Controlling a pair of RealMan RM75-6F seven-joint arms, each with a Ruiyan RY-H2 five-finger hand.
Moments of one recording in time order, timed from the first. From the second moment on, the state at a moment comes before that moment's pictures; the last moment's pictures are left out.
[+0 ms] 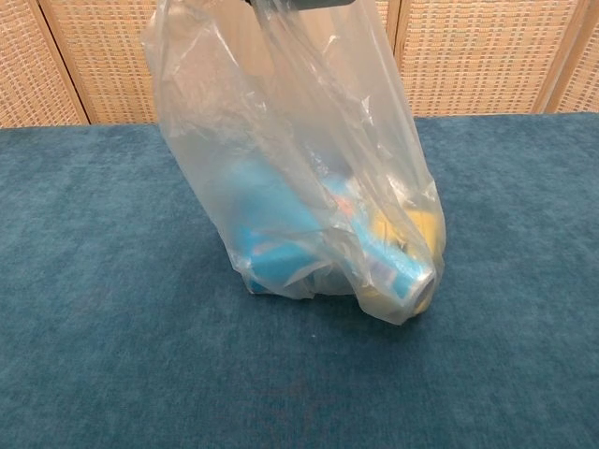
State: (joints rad) left arm -0.55 -1.14 -0.30 -1.47 1.50 1.51 -0.56; right arm 0.85 -1.50 0.82 -2.00 -0.50 0.69 0.91
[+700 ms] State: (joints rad) left arm -0.45 -1.15 -0.27 -1.37 1.50 1.58 -0.70; right arm 0.89 -1.48 0.84 -1.97 -0.45 0.66 0.89
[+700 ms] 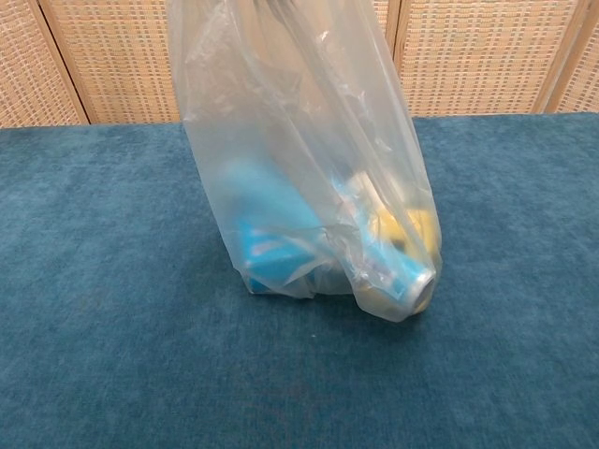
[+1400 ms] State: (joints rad) left arm -0.31 -1.04 -0.17 -1.47 1.44 1.55 -0.52; right arm 0.97 -1.41 0.81 -1.94 -0.38 0.65 0.79
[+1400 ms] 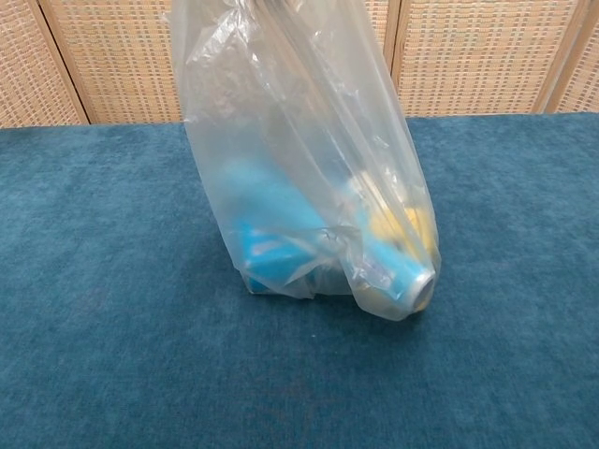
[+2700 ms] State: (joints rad) left arm -0.21 -1.09 -0.13 -1.55 1.32 1.39 -0.29; right arm 1.22 -1.15 0.76 -2.01 -0.15 0.89 0.30
